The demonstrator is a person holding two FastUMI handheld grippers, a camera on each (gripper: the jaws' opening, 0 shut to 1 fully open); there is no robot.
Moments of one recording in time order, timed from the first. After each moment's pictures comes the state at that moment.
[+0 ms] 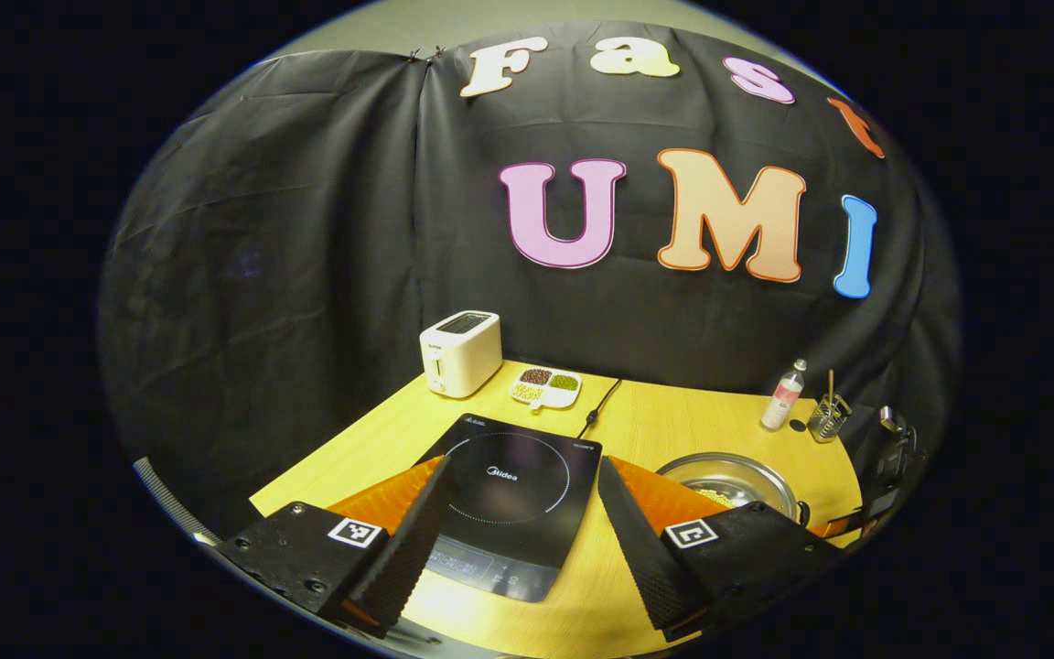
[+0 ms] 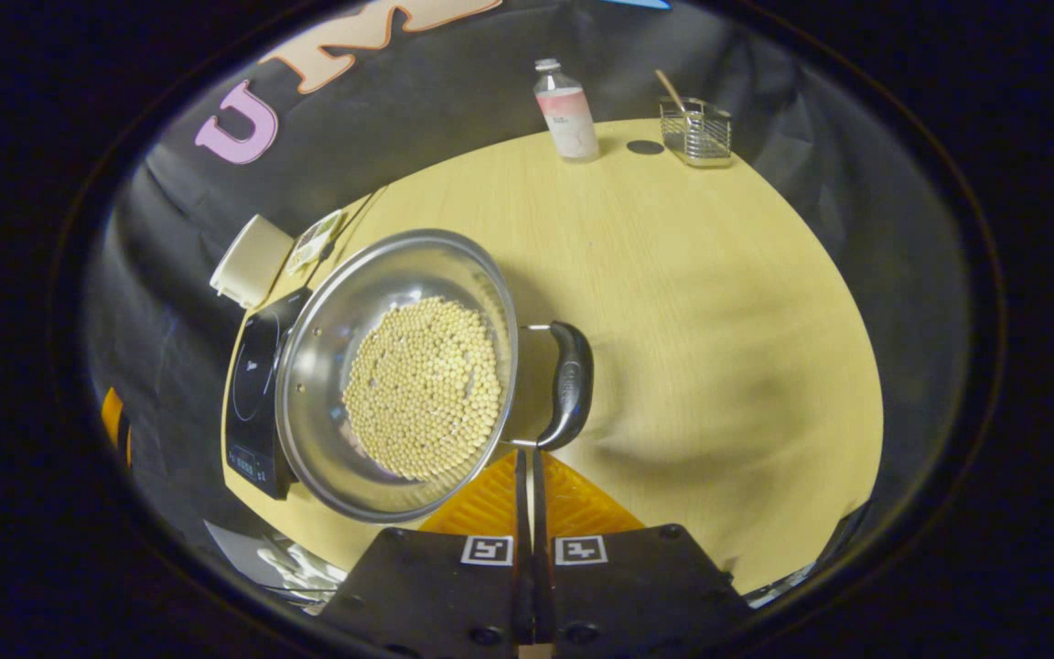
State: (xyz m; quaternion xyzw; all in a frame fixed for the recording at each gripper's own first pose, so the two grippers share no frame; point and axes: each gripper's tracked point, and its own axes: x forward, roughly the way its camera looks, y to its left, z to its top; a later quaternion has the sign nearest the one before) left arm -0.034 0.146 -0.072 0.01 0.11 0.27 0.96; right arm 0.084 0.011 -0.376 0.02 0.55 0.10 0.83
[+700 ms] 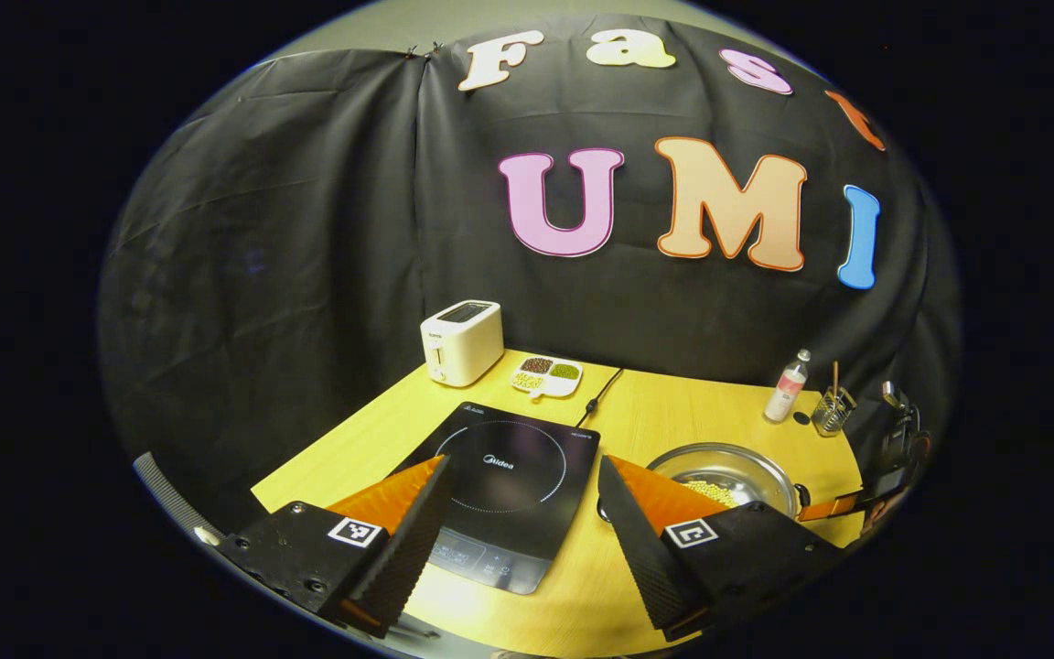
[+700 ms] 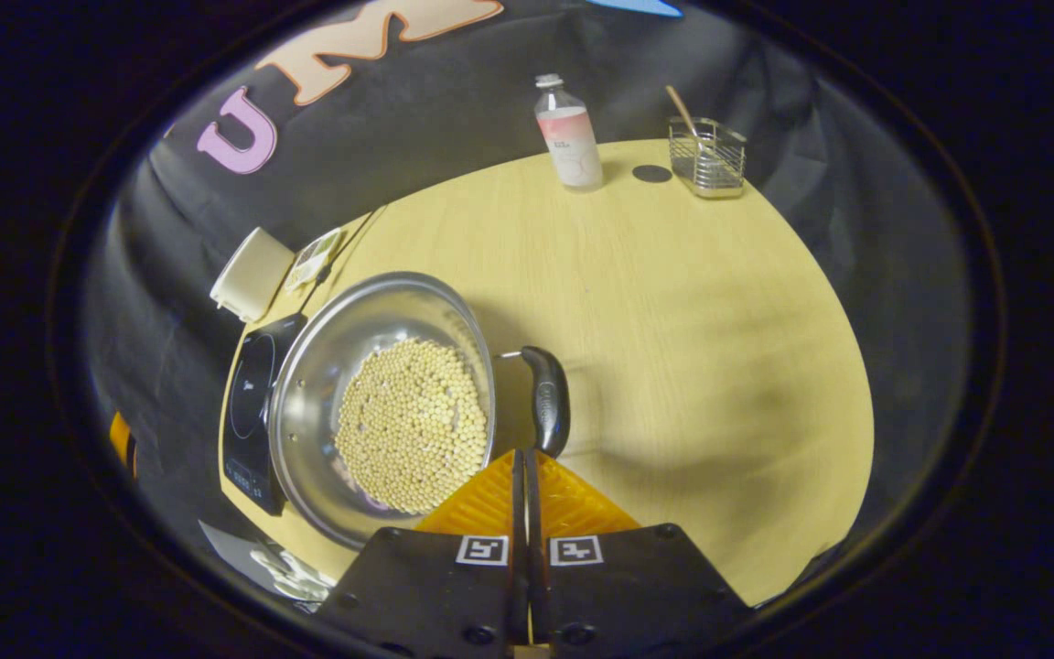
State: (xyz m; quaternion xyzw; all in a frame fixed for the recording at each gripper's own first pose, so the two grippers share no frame) left arm -0.030 0.132 -0.084 0.01 0.12 0.28 0.95; right arm 0.125 0.007 -0.375 0.01 0.53 0.11 0.84
